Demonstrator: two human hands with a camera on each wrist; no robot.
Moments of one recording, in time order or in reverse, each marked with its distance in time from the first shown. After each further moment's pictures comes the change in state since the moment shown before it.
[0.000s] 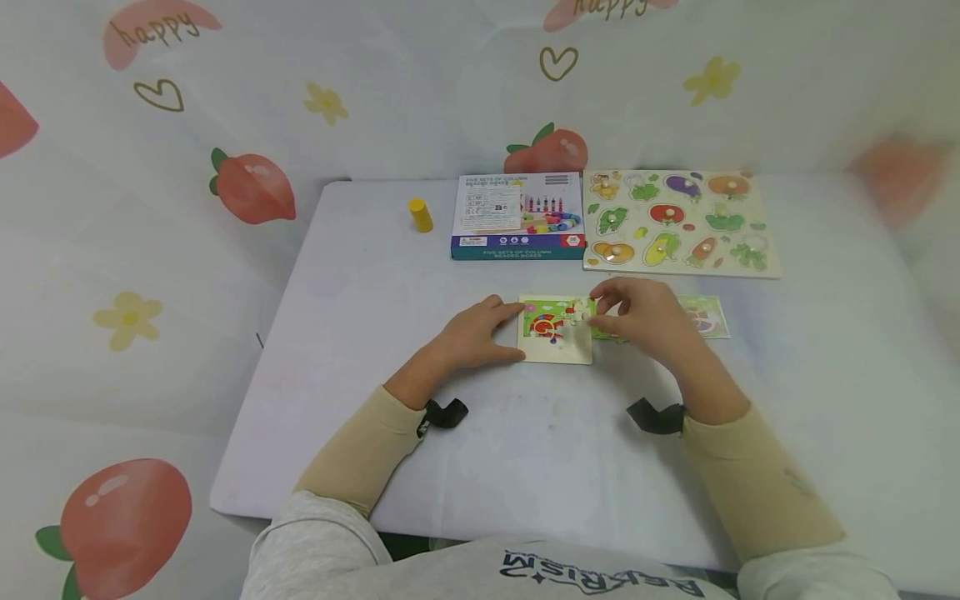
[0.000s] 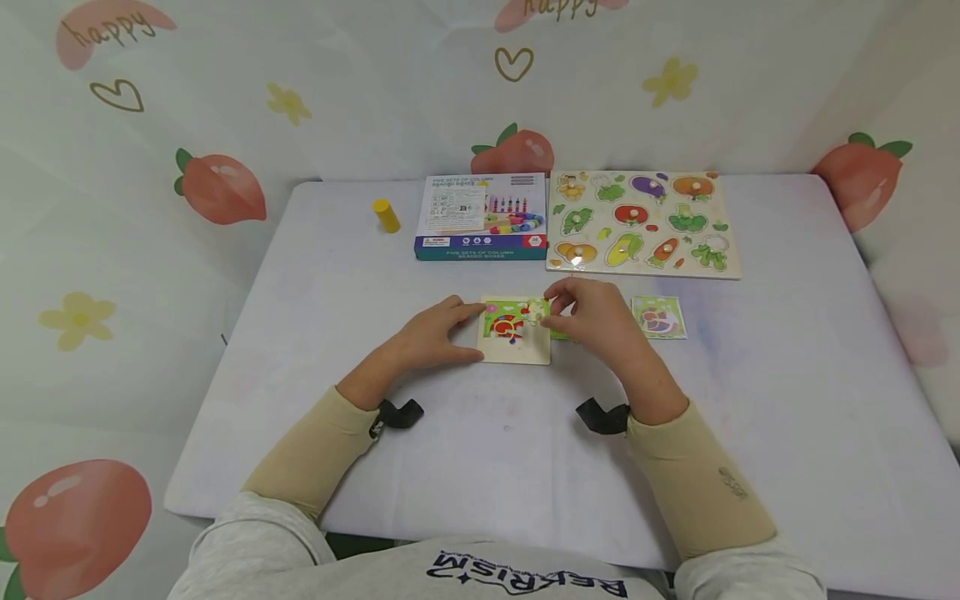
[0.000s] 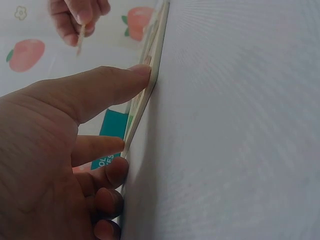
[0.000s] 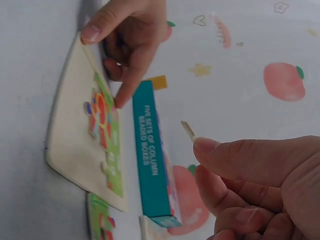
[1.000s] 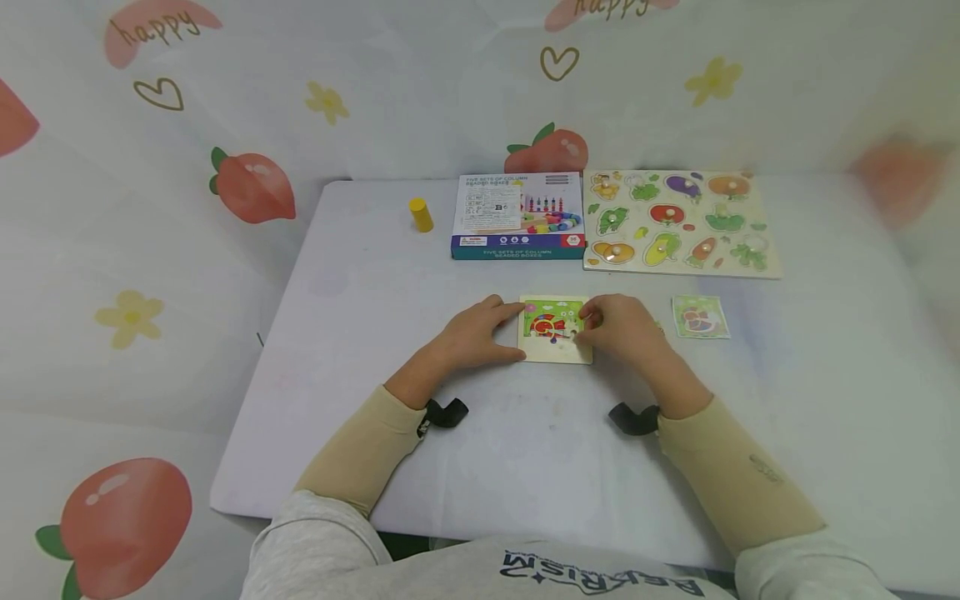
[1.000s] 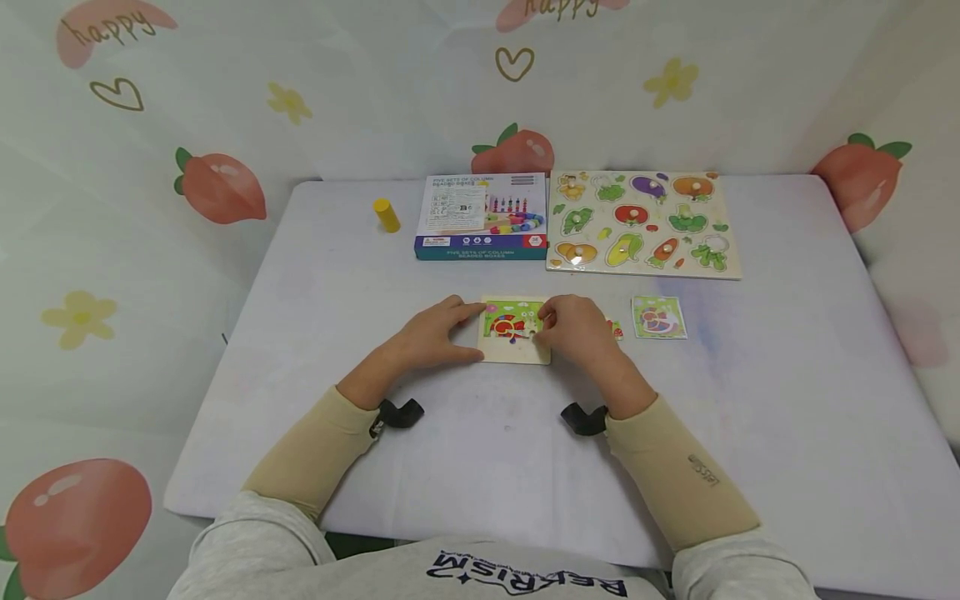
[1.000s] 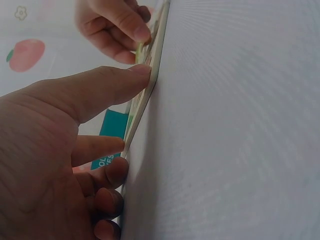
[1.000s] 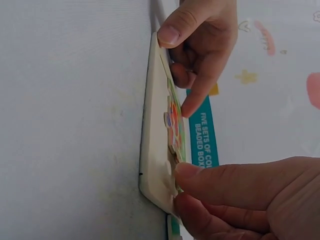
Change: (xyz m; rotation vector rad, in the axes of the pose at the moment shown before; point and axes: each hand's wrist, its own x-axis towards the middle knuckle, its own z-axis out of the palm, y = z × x) left_hand 0.000 0.001 0.000 0.005 0.003 -0.002; right_hand 0.019 0.010 0.037 -0.068 -0.099 0.111
